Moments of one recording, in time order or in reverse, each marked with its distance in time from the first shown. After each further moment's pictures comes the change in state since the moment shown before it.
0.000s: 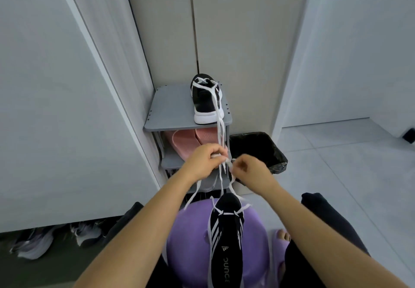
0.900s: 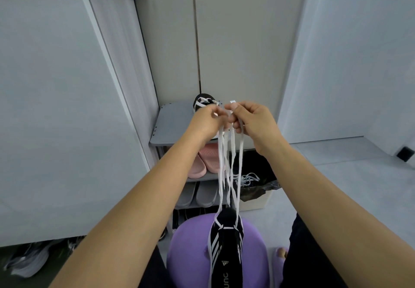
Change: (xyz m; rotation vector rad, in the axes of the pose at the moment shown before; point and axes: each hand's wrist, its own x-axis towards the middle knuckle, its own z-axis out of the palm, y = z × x) left_hand 0.022 0.098 -0.059 -0.123 0.290 -0.062; right_hand 0.006 -0.123 -0.087 0.724 0.200 -0.189
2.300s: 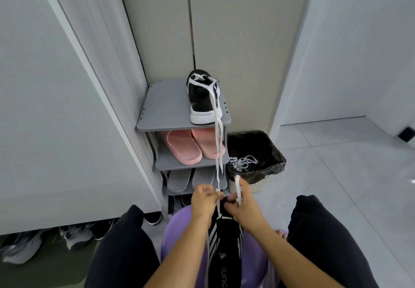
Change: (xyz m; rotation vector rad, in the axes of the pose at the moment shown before) left_hand -0.061 -0.189 0.121 -0.451 0.171 -0.649; right_hand -0.084 0.215 -0.005 -0.275 -0.109 0.396
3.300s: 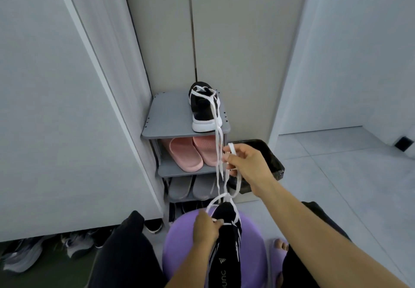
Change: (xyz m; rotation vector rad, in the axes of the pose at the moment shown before) left_hand -0.005 -0.050 -0.009 0.672 -0.050 0.001; right_hand 0.007 -0.121 -0.035 0.253 0.082 -0.104
